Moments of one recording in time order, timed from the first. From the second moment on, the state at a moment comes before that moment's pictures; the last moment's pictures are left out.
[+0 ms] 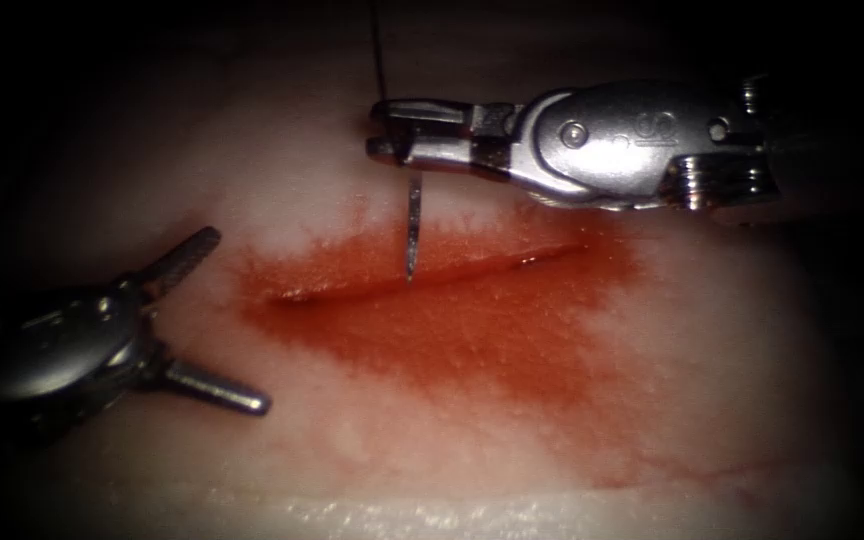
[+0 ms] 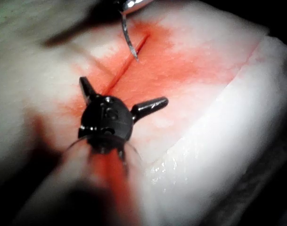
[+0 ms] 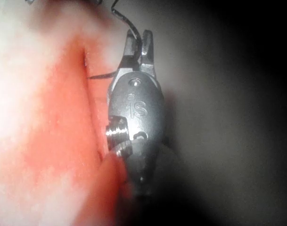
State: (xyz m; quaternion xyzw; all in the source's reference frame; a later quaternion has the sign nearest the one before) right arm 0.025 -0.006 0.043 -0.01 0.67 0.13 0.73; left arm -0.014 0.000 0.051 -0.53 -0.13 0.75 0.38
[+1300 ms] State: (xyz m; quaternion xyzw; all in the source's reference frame) right arm 0.031 -0.006 0.049 -0.10 0.69 -0.02 0.72; left arm -0.019 -0.006 0.062 -0.41 -0.14 0.84 0.32
